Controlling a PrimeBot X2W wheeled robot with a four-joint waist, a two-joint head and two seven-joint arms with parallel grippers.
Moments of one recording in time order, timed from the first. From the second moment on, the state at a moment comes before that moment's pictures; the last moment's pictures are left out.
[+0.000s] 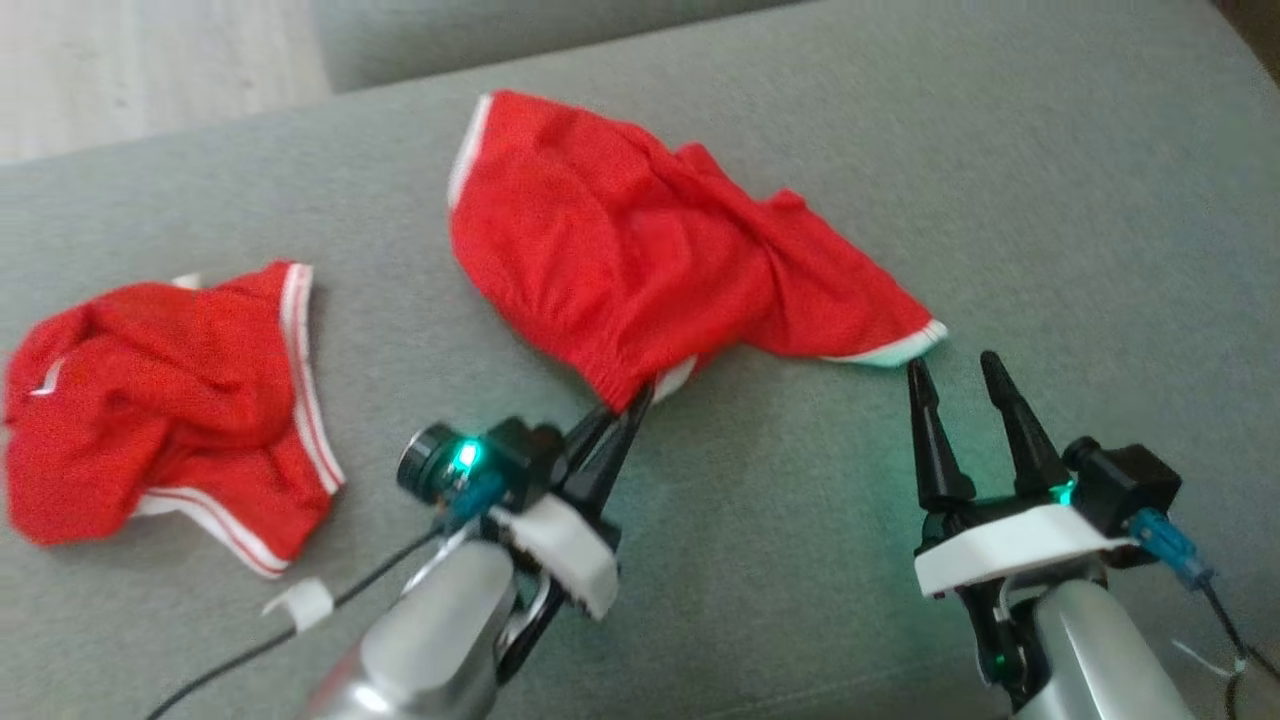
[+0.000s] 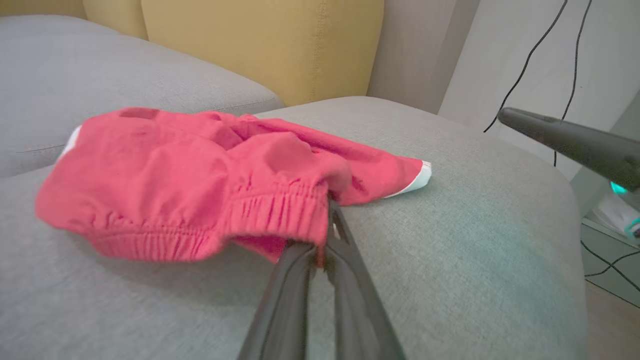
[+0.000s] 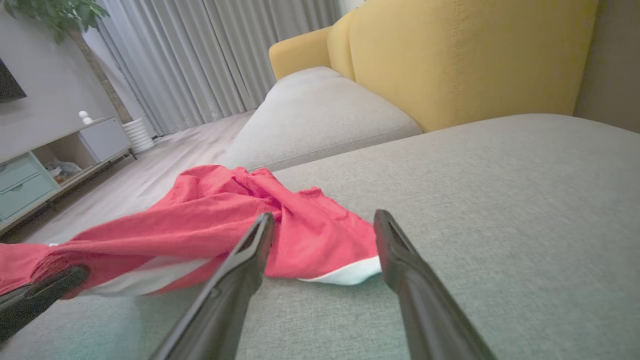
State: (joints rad) left arm -0.53 0.08 -0.77 0.68 -0.42 -0.12 -0.25; right arm -0.15 -0.05 0.15 0.33 0.28 0.12 -0.25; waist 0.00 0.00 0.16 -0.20
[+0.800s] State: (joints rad) left arm -0.31 0.21 -0.75 0.41 -0.42 0.00 -0.22; right arm -0.09 -0.05 0.14 0.35 0.26 0.12 -0.25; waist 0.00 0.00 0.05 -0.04
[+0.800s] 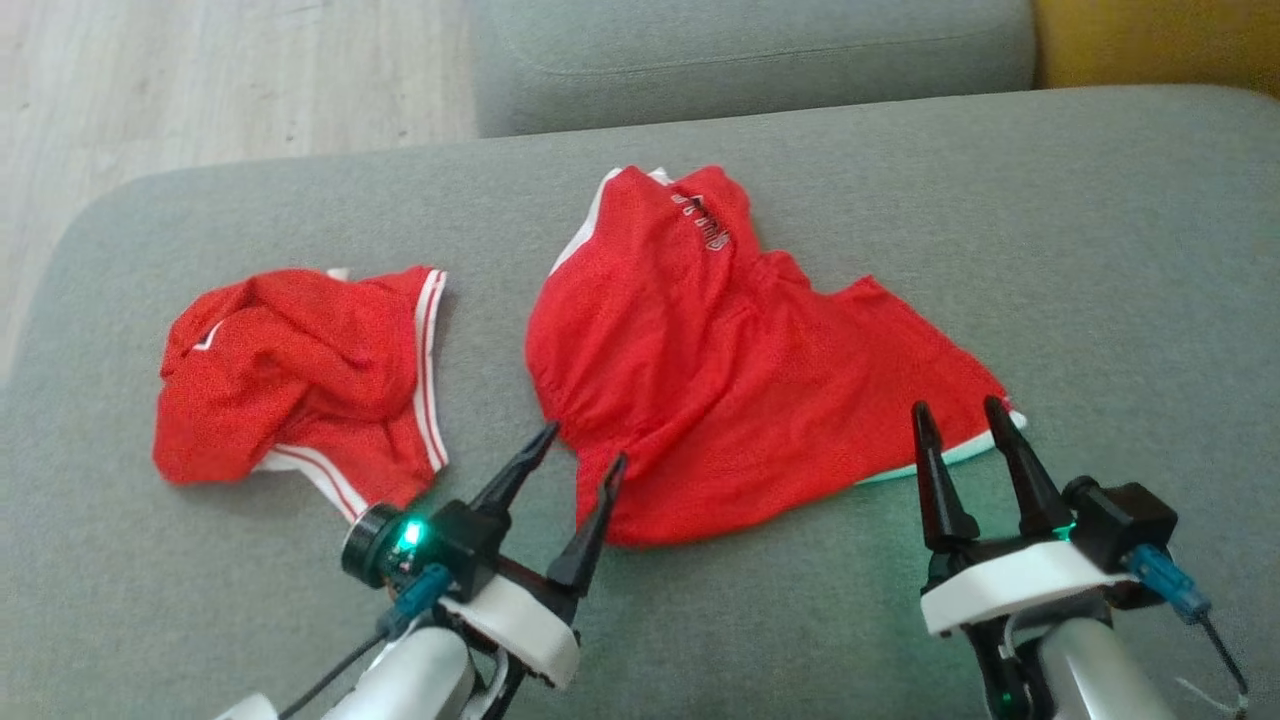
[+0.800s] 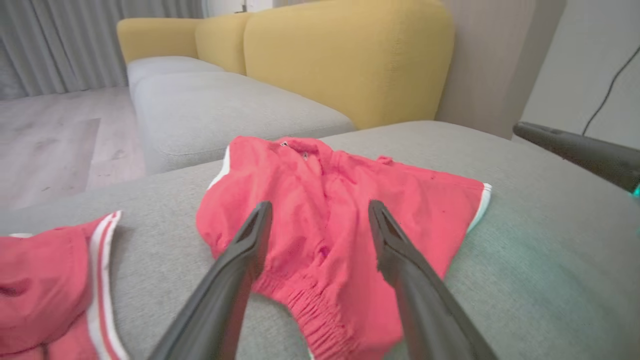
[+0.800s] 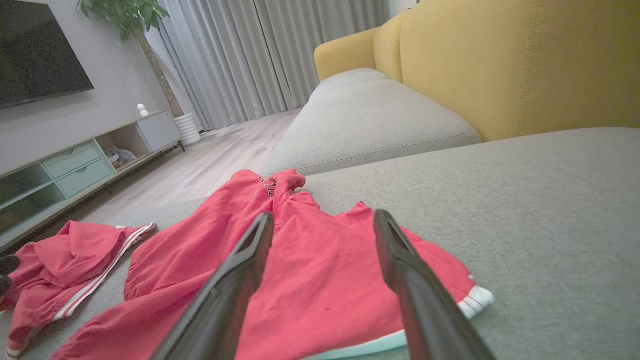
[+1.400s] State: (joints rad) left arm -0.25 0.18 -0.71 0.34 -0.44 0.04 -0.25; right arm -0.18 -0.05 0.06 0.34 0.19 0.12 -0.17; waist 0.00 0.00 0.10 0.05
